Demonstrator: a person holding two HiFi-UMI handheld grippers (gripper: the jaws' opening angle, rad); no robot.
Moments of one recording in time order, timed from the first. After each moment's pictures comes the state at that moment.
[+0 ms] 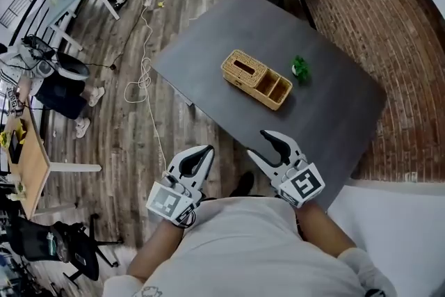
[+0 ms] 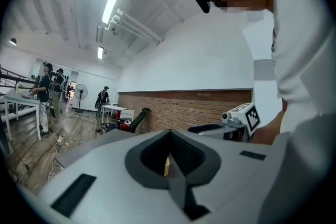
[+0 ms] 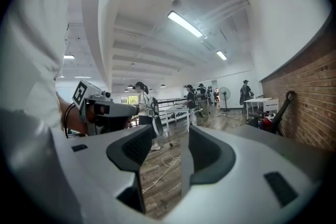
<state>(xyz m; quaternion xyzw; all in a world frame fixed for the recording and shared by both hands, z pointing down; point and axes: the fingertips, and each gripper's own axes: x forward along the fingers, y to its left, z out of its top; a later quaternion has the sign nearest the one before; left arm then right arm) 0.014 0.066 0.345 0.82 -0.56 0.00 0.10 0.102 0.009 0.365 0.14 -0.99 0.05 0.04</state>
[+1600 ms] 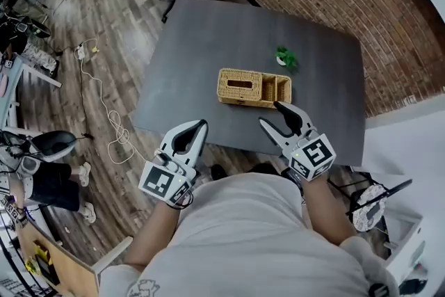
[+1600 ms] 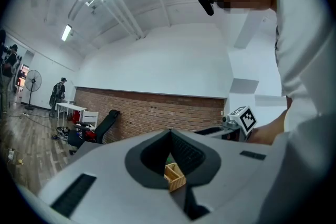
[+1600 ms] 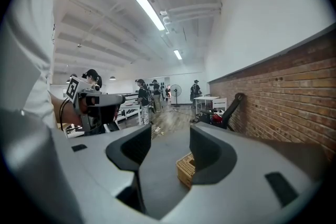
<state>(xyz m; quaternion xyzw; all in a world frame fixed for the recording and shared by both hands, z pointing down) -0.156 -0.114 0.341 0.94 -0.34 -0.02 0.09 0.000 -0.130 0.380 0.42 -0.90 0.07 0.08</state>
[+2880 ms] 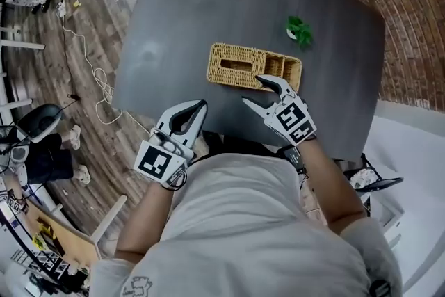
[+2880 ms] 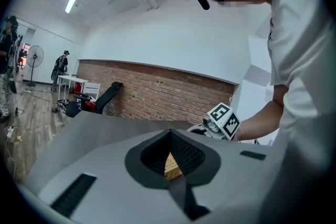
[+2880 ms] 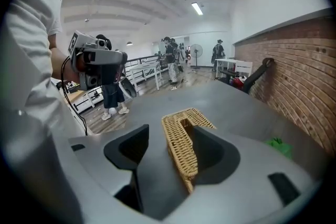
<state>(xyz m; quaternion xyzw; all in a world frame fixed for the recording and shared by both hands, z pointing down) -0.109 -0.203 0.454 0.92 -0.33 0.07 0.19 -0.002 -0.222 0.565 0.27 -0.90 0.15 0.29</state>
